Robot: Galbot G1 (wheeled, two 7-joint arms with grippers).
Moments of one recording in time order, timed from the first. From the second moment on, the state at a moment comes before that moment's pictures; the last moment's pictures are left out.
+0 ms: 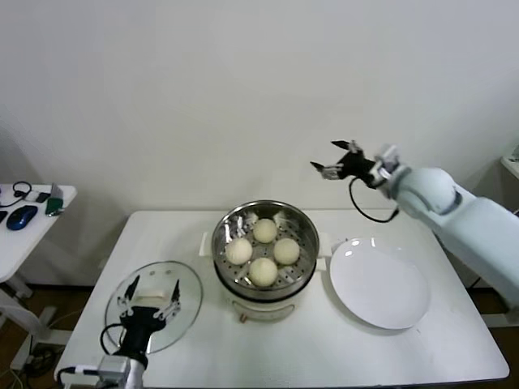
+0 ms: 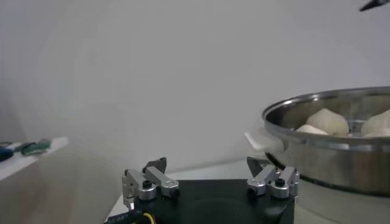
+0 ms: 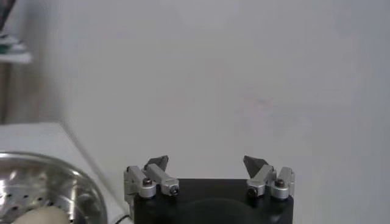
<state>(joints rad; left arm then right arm) 1.69 -1.45 -0.61 -2.15 0.04 0.08 0.00 -0.29 0.60 -0.28 1.61 0.80 -0.19 -0.14</state>
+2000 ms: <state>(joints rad) 1.56 -1.42 -0.72 -1.62 1.37 -0.13 -0.37 -1.64 1.15 0.59 1.61 0.53 0.51 -0.08</state>
